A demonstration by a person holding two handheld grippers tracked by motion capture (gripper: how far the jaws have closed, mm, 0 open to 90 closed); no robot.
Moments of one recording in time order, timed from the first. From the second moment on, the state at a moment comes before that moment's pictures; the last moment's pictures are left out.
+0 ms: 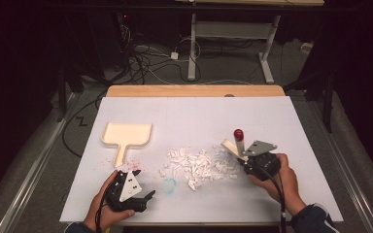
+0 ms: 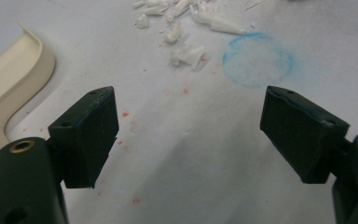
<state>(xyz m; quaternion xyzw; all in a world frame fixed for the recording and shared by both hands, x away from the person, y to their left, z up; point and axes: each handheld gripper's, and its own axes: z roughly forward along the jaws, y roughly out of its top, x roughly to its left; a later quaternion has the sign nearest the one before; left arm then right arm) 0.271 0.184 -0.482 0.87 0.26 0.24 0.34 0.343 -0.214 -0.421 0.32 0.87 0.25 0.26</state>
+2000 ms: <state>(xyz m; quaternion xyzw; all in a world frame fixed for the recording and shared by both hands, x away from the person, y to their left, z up) 0.269 0.184 -0.483 0.87 0.26 0.24 0.34 0.341 -0.173 -0.386 0.25 0.87 0.35 0.23</state>
